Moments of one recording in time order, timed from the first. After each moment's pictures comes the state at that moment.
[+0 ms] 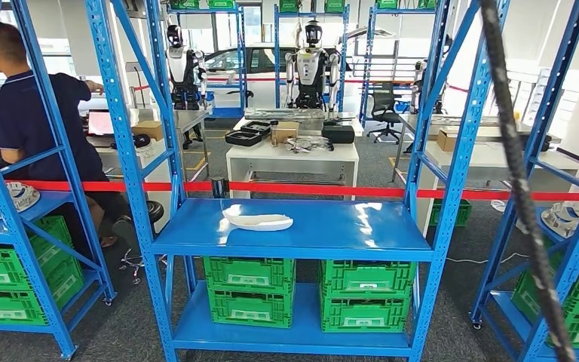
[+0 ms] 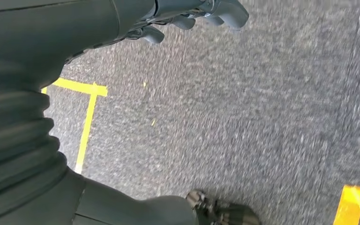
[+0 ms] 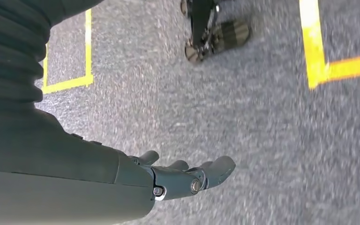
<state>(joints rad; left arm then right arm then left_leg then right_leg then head) 0.09 -0.05 0.36 -0.35 -0.40 0.13 -0.15 0.11 0.04 -0.35 -0.36 0.38 -0.13 -0.06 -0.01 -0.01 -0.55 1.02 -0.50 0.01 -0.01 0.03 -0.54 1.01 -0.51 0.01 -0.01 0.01</state>
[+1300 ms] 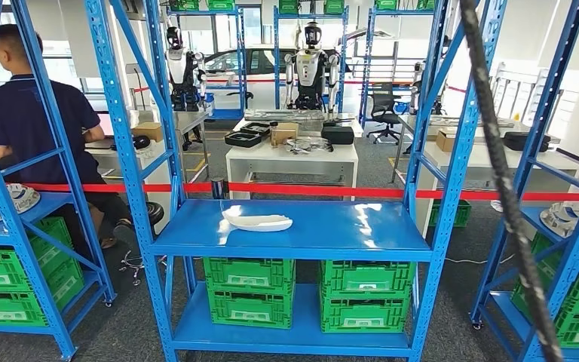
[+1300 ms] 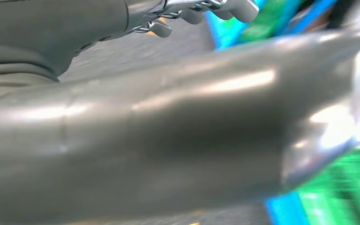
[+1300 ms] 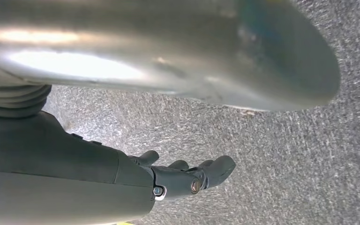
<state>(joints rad) -0.38 0.01 0.11 -0.48 -0.53 0.29 -0.57 -0.02 0.07 -1.05 -0.25 1.05 -0.20 -0.23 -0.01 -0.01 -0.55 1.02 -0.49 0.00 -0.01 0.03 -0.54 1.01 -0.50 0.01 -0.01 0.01</state>
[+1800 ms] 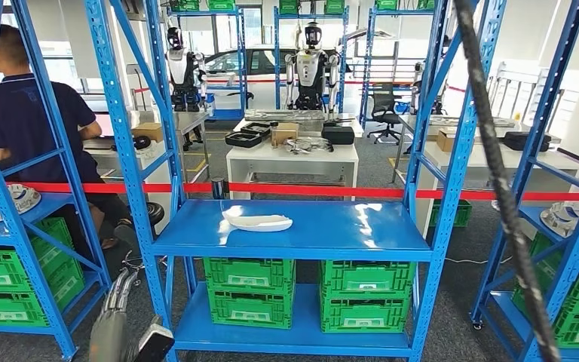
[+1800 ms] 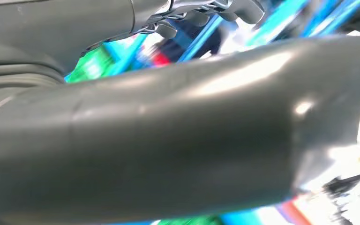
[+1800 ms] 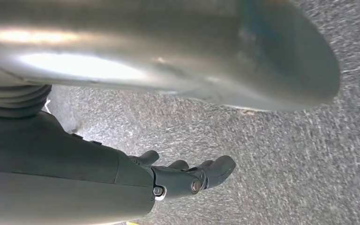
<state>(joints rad) -0.64 0.02 -0.23 -0.59 -0.59 0.49 -0.67 -0.06 0.09 -1.24 -0.22 1.24 -0.17 -0.28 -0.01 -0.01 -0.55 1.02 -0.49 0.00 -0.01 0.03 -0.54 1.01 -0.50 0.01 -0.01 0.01</state>
